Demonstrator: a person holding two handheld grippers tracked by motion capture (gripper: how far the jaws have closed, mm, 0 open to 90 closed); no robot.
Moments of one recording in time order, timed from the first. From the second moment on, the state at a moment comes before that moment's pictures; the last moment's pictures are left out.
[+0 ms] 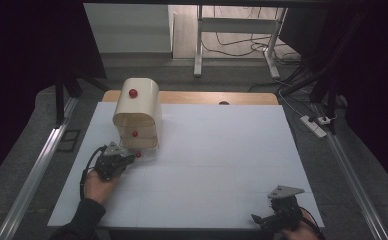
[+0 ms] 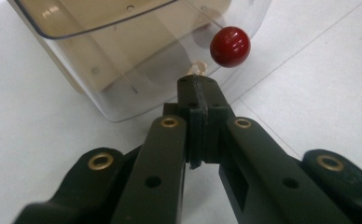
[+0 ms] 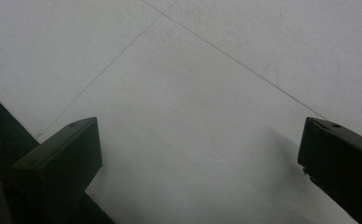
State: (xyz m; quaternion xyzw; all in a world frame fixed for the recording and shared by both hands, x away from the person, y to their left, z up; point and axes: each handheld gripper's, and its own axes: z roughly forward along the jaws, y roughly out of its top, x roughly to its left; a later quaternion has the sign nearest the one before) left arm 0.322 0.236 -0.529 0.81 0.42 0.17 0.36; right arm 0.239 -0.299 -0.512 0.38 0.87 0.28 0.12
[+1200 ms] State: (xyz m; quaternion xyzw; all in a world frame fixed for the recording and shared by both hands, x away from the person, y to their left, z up) left arm 0.343 0.233 -0.533 0.81 0.43 0.17 0.35; right arm 0.239 -0.299 -0.512 0.38 0.87 0.28 0.12
